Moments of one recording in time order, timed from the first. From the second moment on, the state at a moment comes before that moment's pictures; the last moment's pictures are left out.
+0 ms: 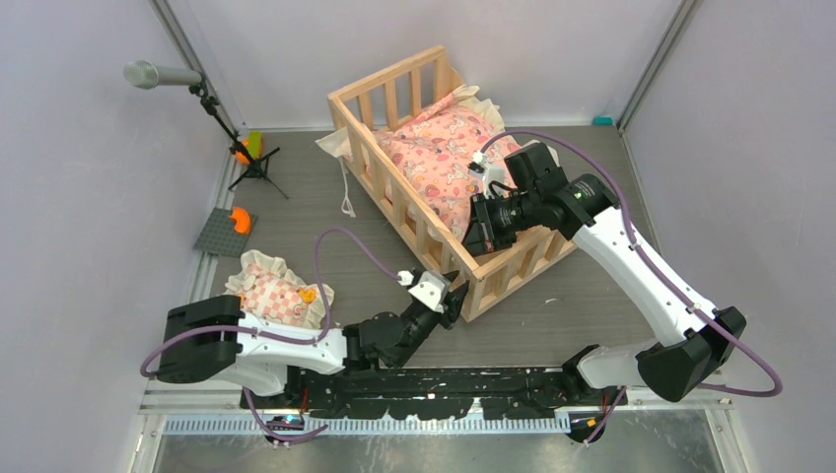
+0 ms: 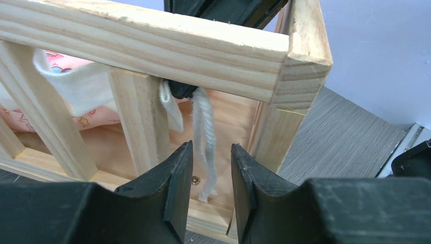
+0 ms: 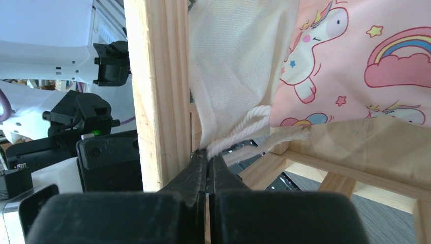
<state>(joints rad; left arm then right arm) -1.46 1.33 0.55 0.95 -0.75 0.01 0.57 1.33 1.44 -1.01 -0.60 0.35</state>
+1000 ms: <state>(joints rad) -1.44 1.09 0.55 0.66 -0.69 -0.01 0.58 1.32 1.47 -1.05 -0.46 0.34</state>
